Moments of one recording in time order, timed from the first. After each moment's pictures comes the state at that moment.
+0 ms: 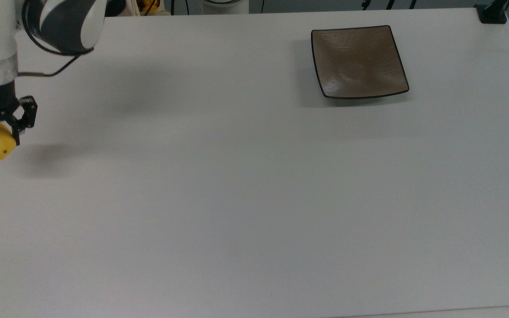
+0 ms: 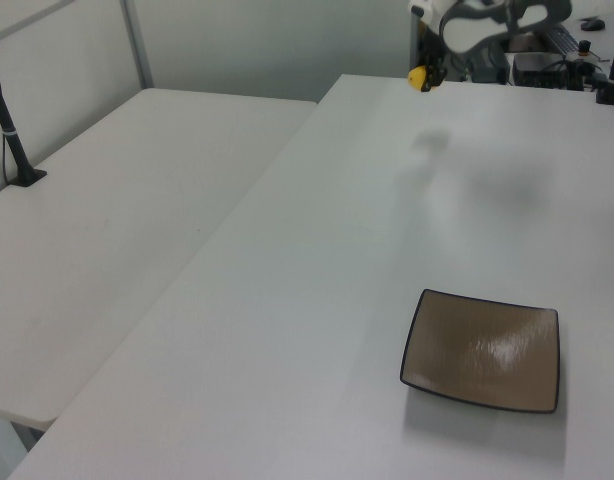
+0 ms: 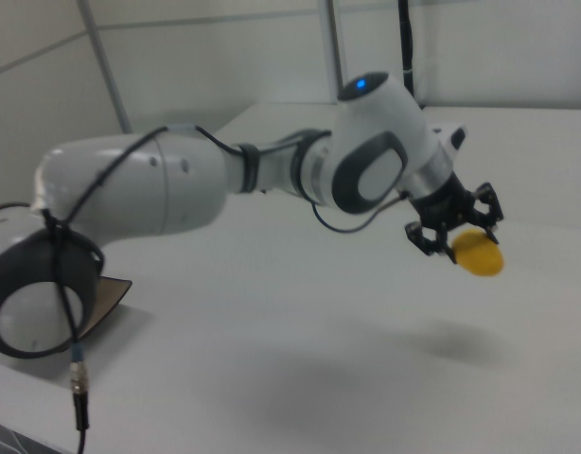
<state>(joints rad) -0.25 0.56 -0.17 -1.36 -0.09 2.37 -0.95</state>
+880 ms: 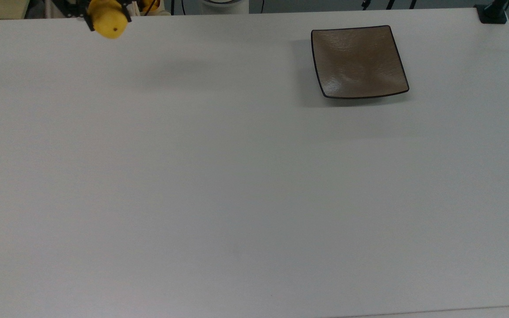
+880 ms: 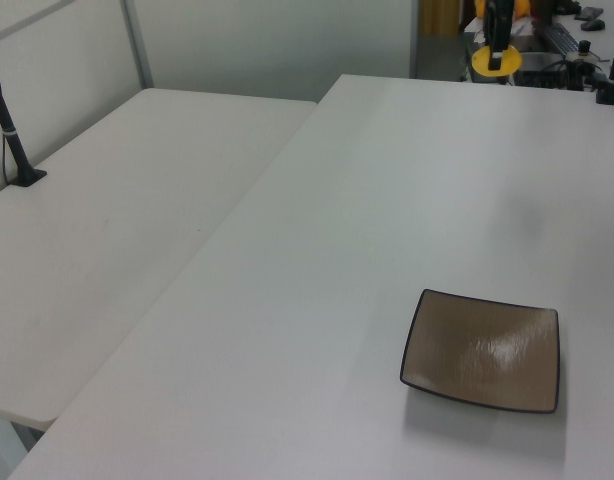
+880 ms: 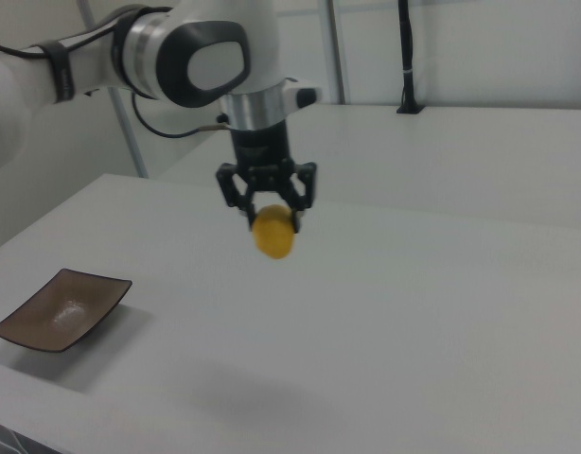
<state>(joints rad) -0.05 0.03 -0.17 -1.65 0.02 1.67 -0.60</state>
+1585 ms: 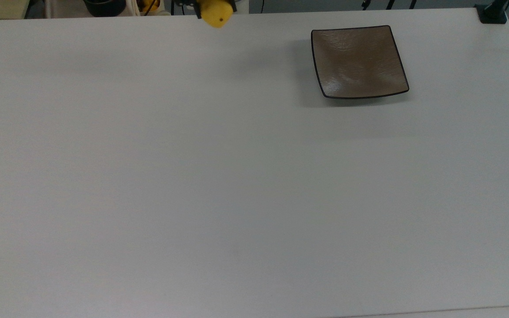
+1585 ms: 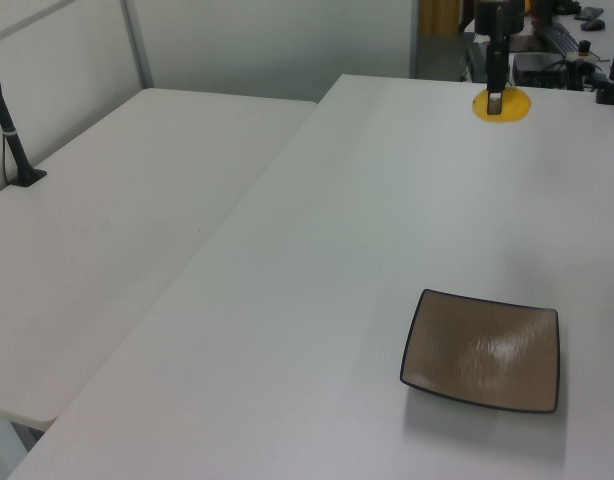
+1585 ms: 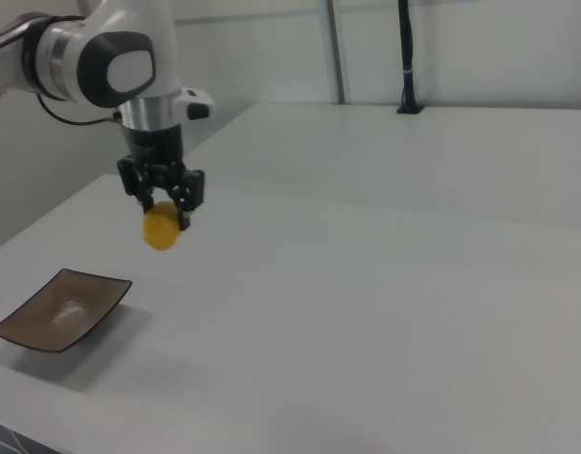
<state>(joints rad) 0.25 -0.08 -0.16 -1.79 0.11 1.63 -0.14</state>
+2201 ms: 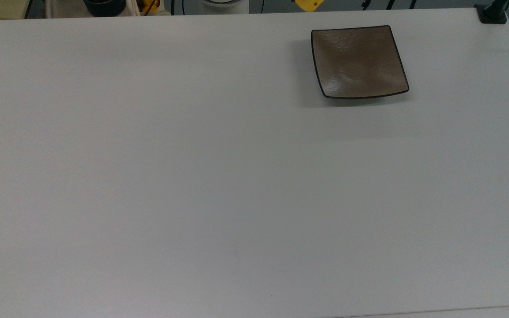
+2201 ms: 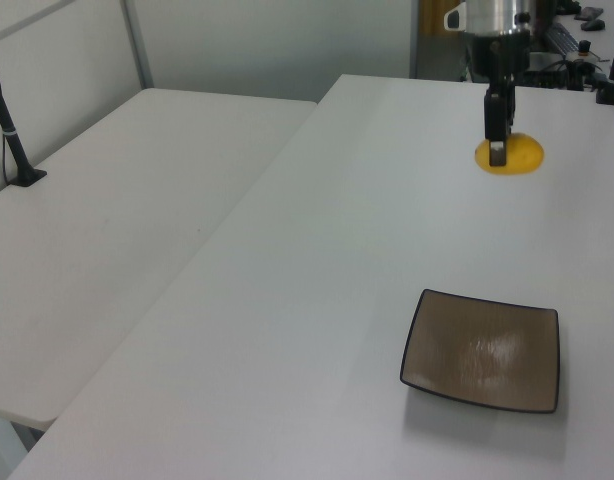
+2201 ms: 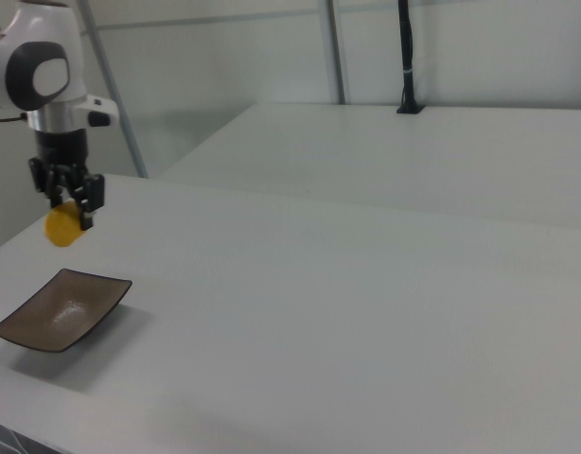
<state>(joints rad) 0.39 -0.09 0.00 -1.80 0.21 1.63 0.24</state>
